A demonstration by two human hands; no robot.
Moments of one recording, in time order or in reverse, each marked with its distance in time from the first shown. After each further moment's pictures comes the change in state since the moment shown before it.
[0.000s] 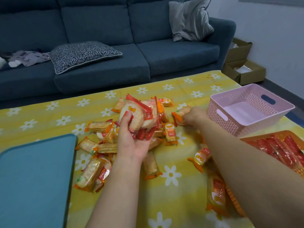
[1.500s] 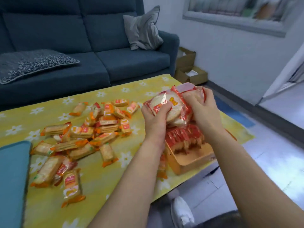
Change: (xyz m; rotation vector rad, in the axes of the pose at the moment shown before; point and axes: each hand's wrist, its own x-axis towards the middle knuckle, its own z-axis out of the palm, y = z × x) left_hand -0.096 -0.147 0.095 0.470 -0.305 0.075; right_hand -0.219 0.128 -0.140 0.896 0.363 -0.279
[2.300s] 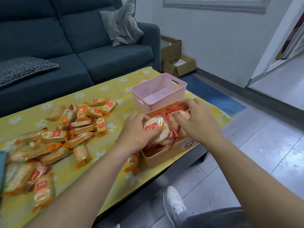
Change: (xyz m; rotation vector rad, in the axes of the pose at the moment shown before) left_hand -0.016 -0.039 0.006 1.445 -0.262 0.273; right_hand 0.013 0.080 -0.101 -0.709 -0.051 -0.283
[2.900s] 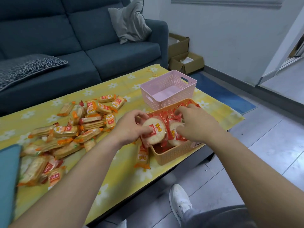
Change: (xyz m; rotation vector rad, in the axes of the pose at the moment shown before) left_hand -0.001 -0.023 -0.043 -0.253 -0.130 -0.162; right_hand 0.002 -0.030 0.012 -0.294 -0.361 -0.068
